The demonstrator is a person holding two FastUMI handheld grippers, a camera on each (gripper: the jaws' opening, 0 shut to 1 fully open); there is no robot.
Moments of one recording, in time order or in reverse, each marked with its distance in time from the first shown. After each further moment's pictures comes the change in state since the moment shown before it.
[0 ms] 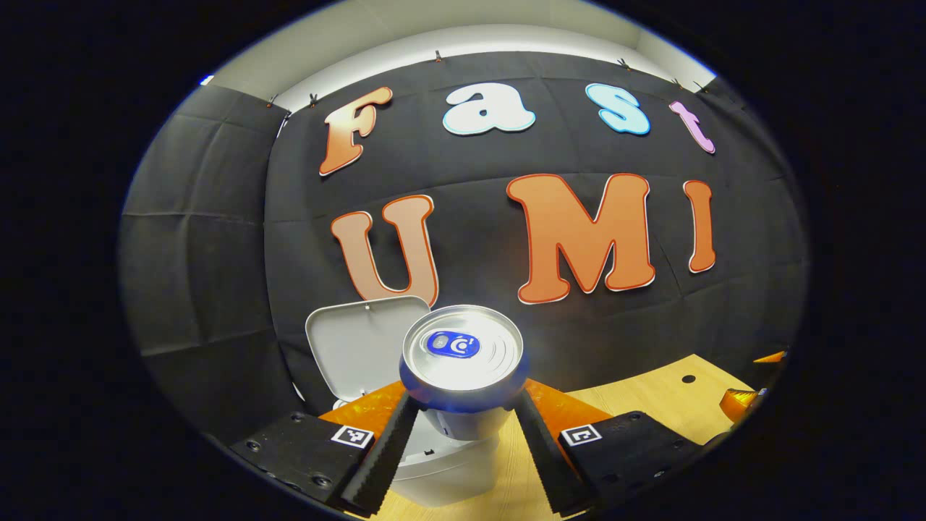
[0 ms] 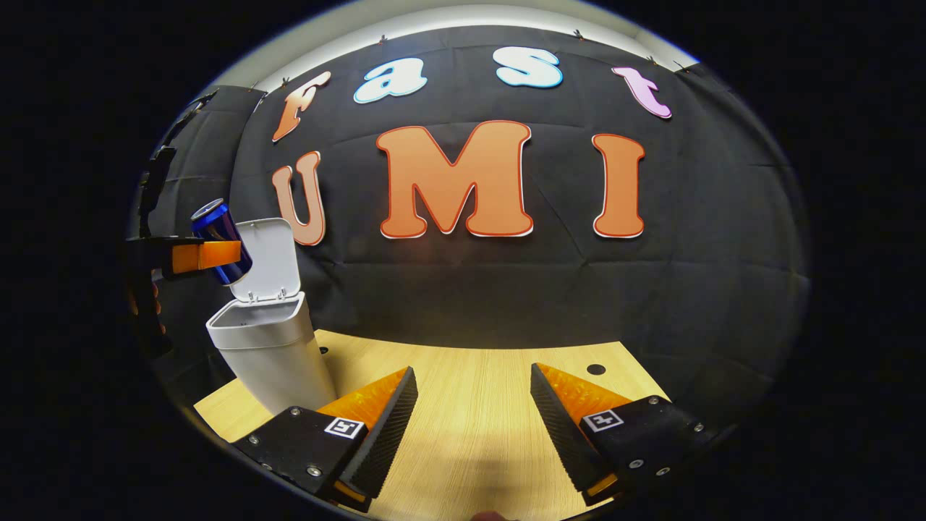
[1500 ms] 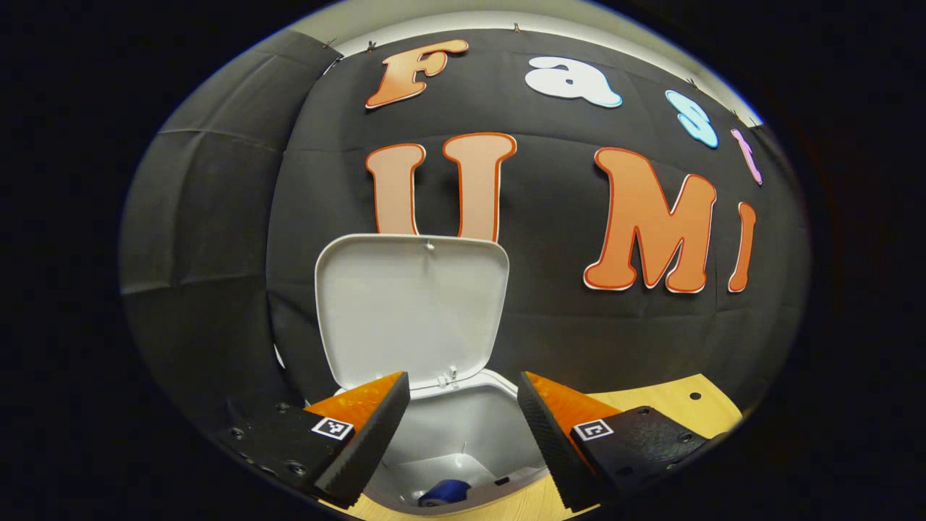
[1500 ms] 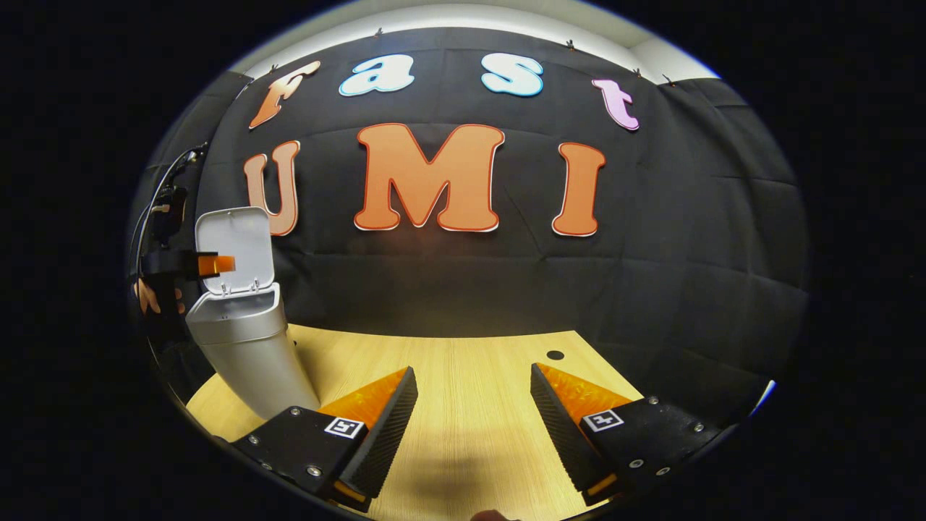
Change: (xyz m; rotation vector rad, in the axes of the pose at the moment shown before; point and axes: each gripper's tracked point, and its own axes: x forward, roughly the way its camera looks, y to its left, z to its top) left arm 0.090 0.098 -0.053 -0.180 0.066 0.019; right arm -0.050 0.012 -0.001 -0.022 0.009 -0.210
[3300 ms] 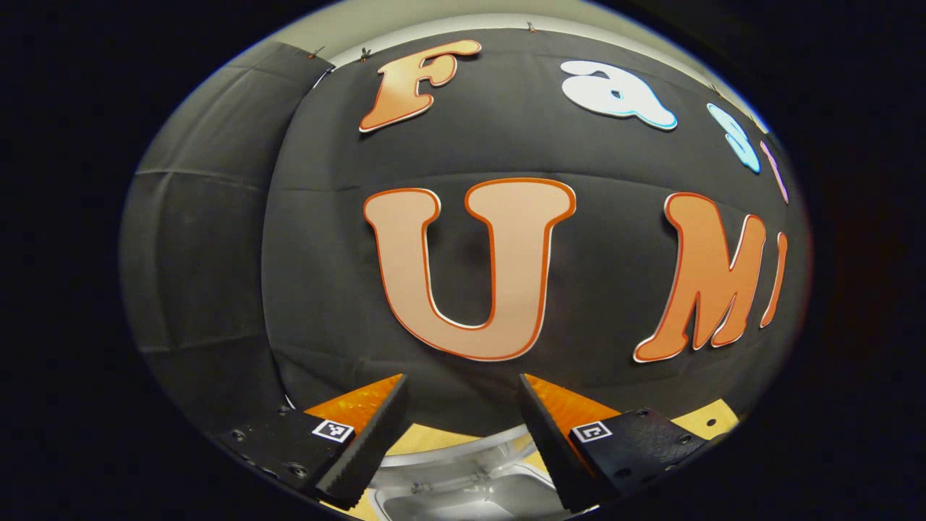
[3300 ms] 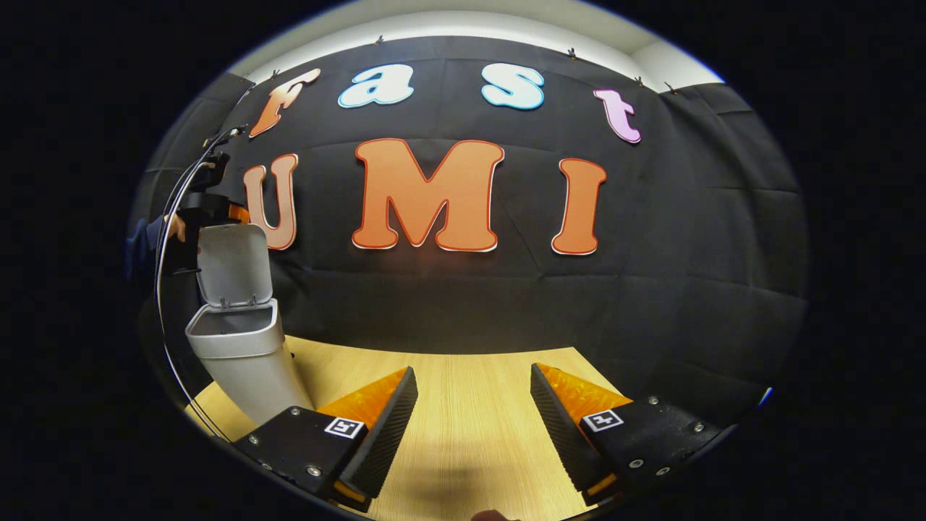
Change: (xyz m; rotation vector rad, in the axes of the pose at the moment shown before) left arm 0.097 0.037 0.115 0.017 -0.009 0.057; right arm 0.010 -0.005 0.026 -0.005 -0.052 0.009
